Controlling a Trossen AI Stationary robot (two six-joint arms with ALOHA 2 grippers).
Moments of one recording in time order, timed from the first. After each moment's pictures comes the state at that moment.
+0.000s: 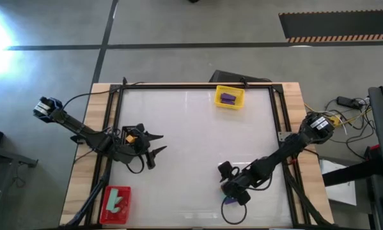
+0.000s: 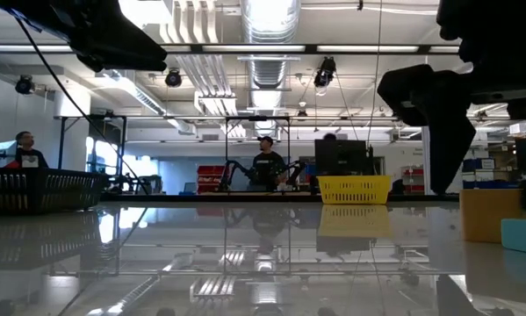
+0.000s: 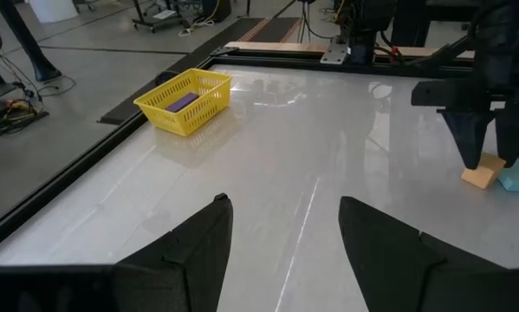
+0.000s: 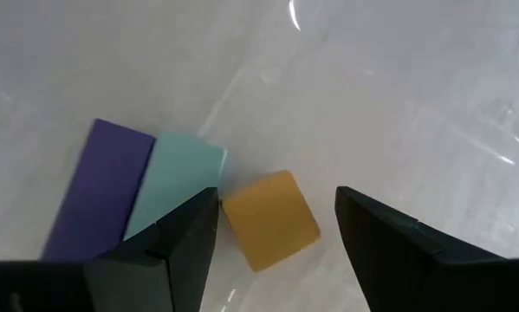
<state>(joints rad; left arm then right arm) -0.48 0.99 0.55 -0.01 -0.82 -0.31 0.58 1.71 0.93 -0.28 0.13 -0.04</state>
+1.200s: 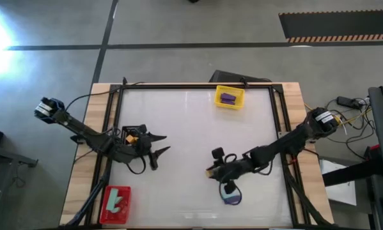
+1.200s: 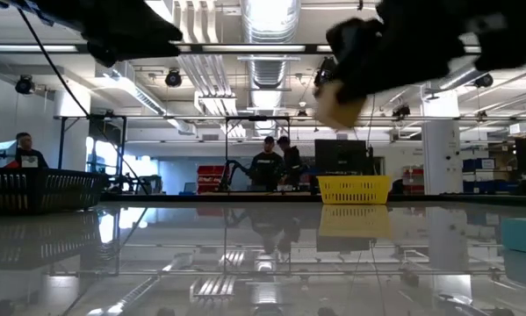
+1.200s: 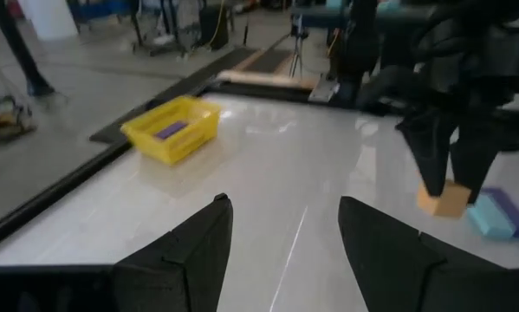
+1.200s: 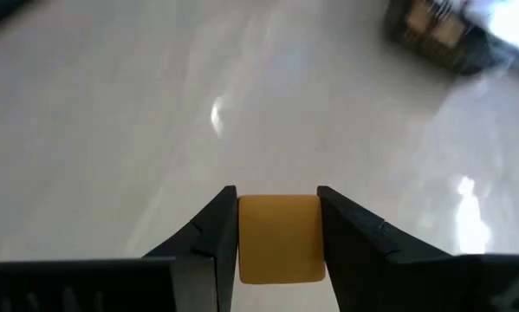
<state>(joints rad) -0.48 1.06 0.55 0.19 -0.83 -0.27 0.44 1.61 0.88 0.03 0.25 -0.16</state>
